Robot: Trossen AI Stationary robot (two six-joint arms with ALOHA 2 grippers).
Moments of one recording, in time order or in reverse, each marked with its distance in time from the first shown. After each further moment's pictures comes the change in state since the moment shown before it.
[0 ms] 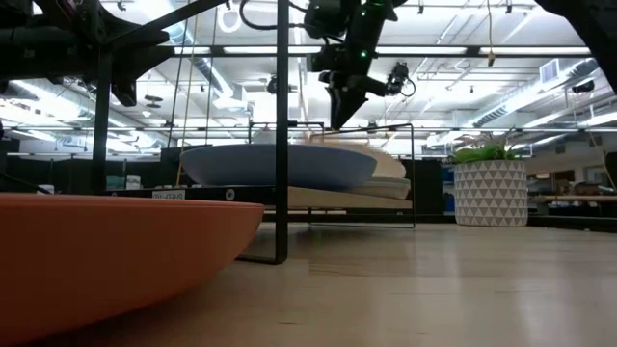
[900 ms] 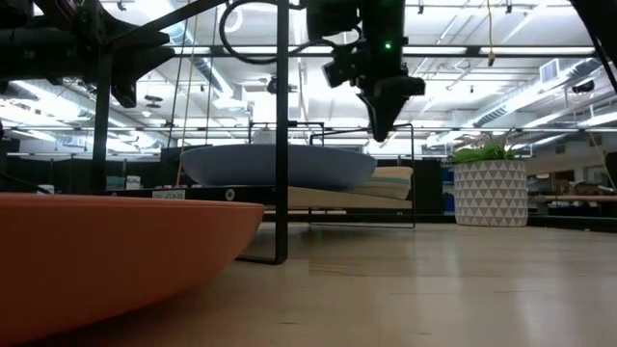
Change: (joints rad) left arm 0.000 0.000 0.000 -0.016 0.000 -0.012; right arm 0.271 -0.005 -0.178 -0.253 0.244 0.622
